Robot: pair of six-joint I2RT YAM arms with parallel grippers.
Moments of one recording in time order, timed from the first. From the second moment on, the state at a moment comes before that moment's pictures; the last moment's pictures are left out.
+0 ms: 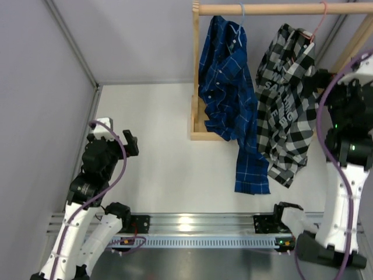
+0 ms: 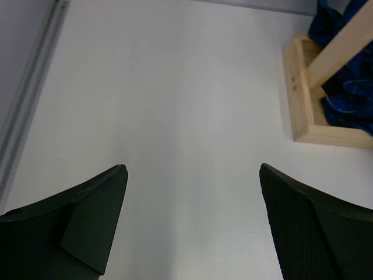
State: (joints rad) left arm -0.27 0.57 0.83 -0.55 -0.19 -0.22; right arm -0.22 1.04 1.47 -0.43 -0.15 0.08
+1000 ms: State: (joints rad) left arm -0.27 0.33 0.73 -0.58 -0.28 -0.24; right arm 0.21 0.19 0.98 -0.85 0.14 0.02
